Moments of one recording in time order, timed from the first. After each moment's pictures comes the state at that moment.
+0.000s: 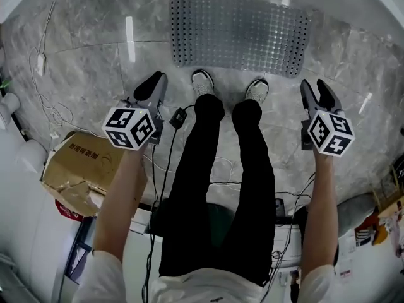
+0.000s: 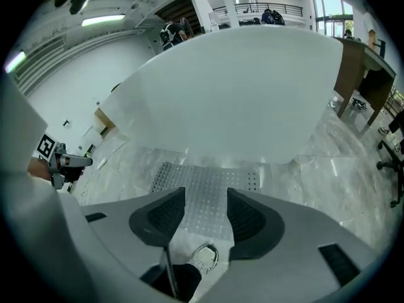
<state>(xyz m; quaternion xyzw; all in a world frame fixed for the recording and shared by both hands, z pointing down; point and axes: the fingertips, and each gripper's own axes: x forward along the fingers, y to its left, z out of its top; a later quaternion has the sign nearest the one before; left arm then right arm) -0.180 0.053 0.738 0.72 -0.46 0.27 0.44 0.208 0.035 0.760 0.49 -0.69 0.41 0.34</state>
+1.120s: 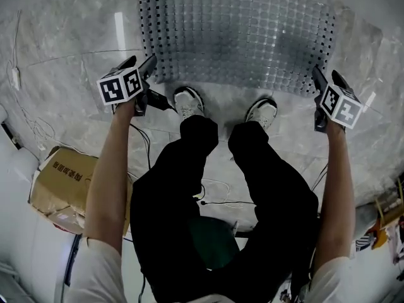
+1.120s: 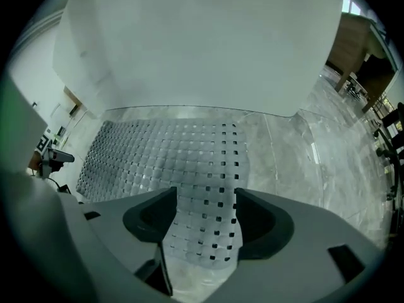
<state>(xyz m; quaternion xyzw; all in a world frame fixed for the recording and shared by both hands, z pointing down) -0.250 0.054 1.090 0.60 -0.48 0.39 0.50 0.285 0.029 1.071 0.51 -0.61 0.43 0.43</state>
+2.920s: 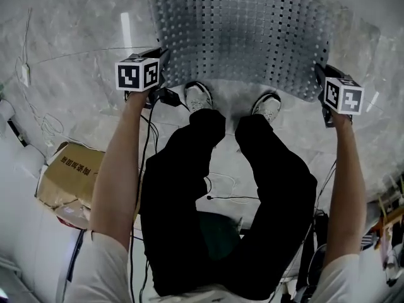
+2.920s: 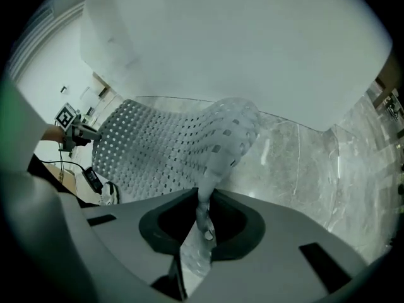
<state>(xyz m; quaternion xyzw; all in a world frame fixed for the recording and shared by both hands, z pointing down) -0.204 0.037 1.056 0.65 -0.38 0.43 0.50 0.250 0.023 1.045 0.38 -0.66 0.44 0.47</state>
